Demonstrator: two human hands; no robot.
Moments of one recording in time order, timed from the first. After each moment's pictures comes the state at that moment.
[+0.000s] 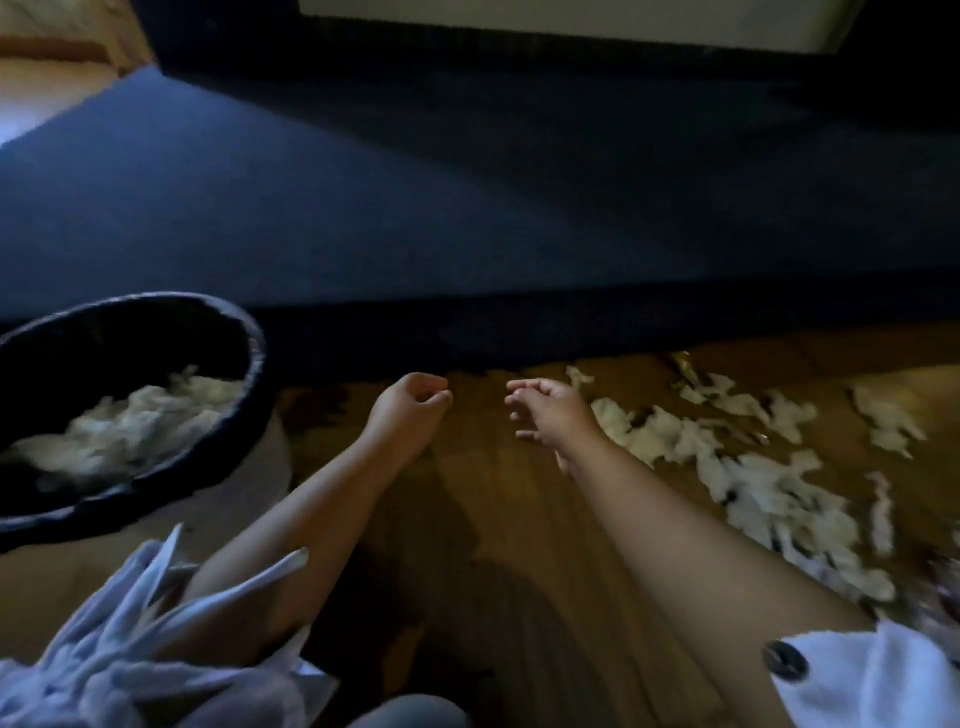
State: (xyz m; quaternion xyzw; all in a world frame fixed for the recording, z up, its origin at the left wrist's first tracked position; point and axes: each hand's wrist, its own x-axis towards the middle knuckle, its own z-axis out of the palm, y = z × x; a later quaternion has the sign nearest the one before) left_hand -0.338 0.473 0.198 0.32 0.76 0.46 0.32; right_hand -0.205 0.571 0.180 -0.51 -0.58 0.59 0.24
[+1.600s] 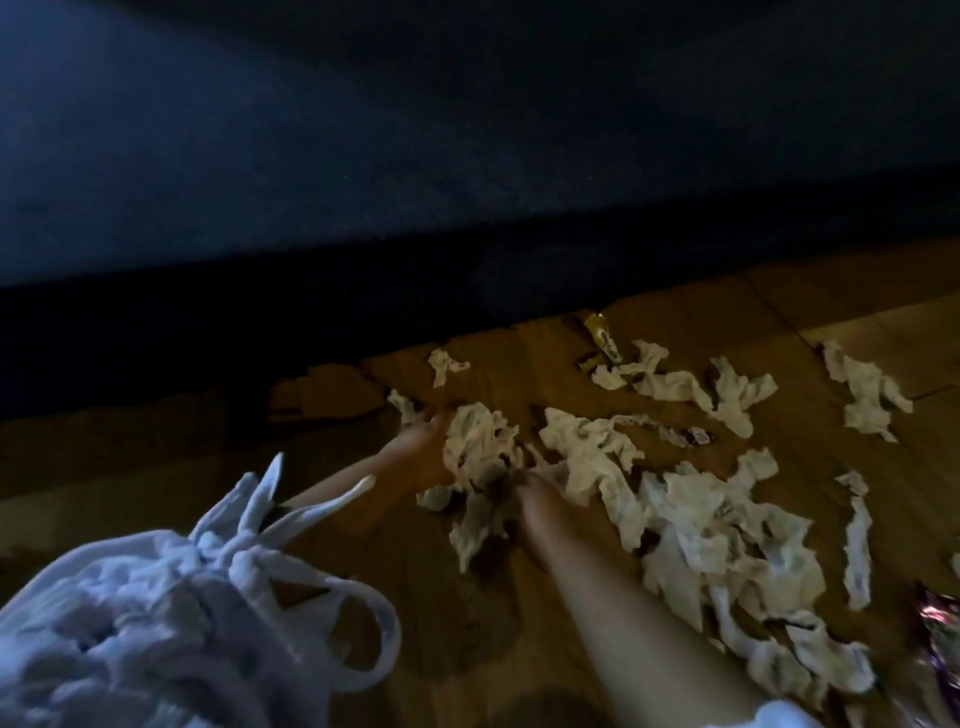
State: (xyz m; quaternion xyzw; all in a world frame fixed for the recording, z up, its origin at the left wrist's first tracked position) left_hand -0.219 0.773 -0.031 0.46 0.73 0.20 0.47; right_hand -0.033 0.771 -0.035 -0.54 -0.77 0.32 0.02
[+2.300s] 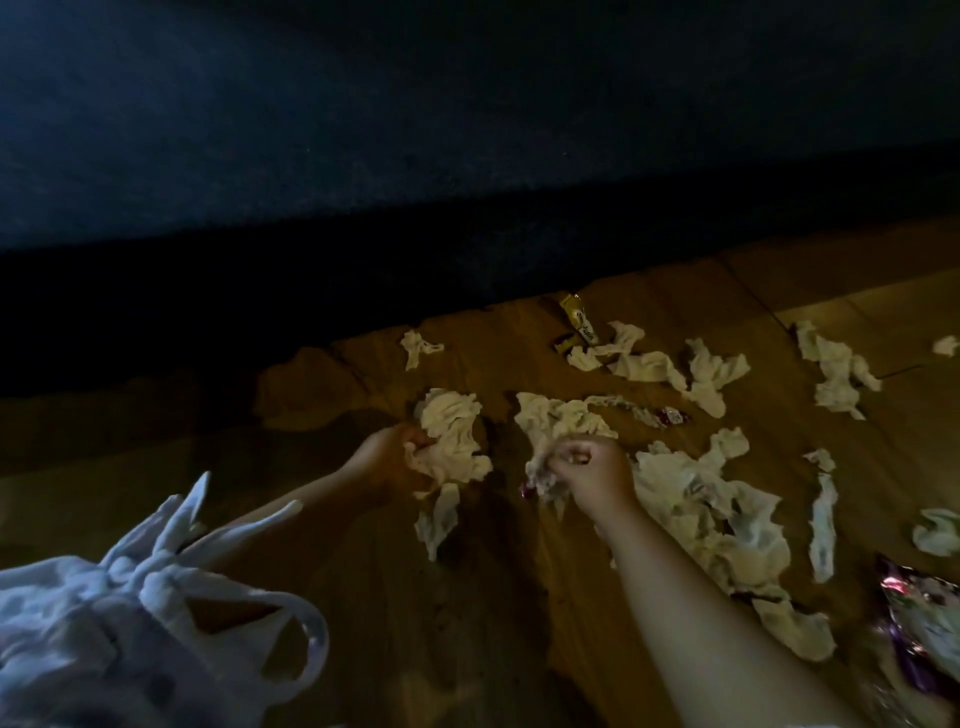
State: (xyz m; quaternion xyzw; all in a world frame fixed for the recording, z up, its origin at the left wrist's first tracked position) left_hand -0.202 0.746 -0.025 0.48 0.75 0.17 0.42; right_hand 0.024 0.805 -0.007 -0.66 -0.57 0.45 0.18
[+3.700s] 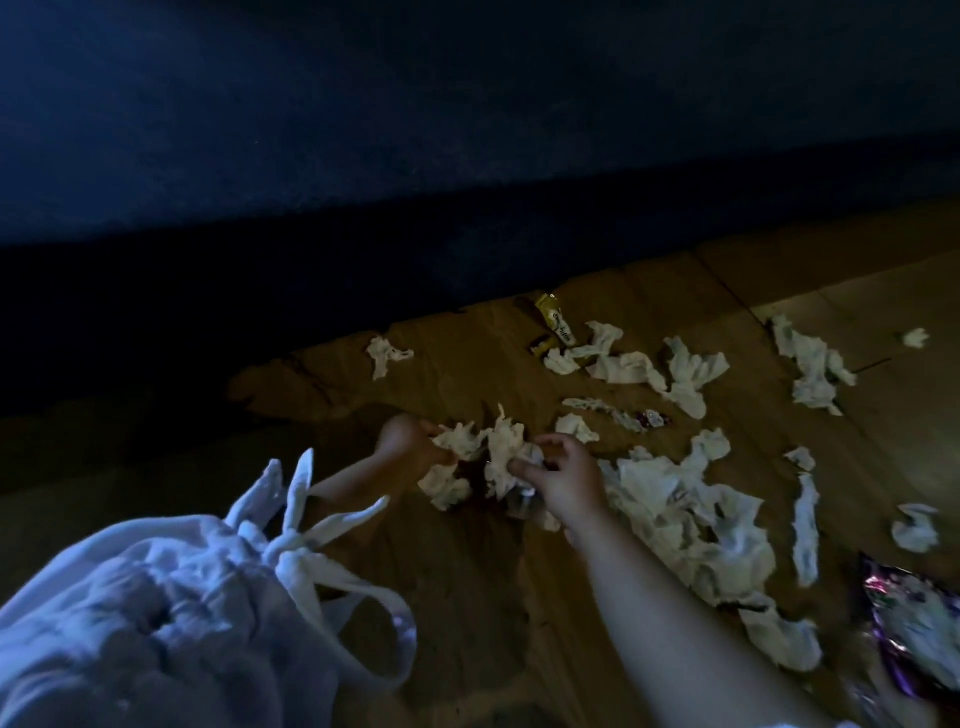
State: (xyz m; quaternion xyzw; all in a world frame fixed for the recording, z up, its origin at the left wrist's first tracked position) left_hand -0.156 0.810 -0.034 0.34 0.78 0.21 0.47; right_hand 0.023 0.824 -0.040 -0.67 -0.48 0.52 0.21
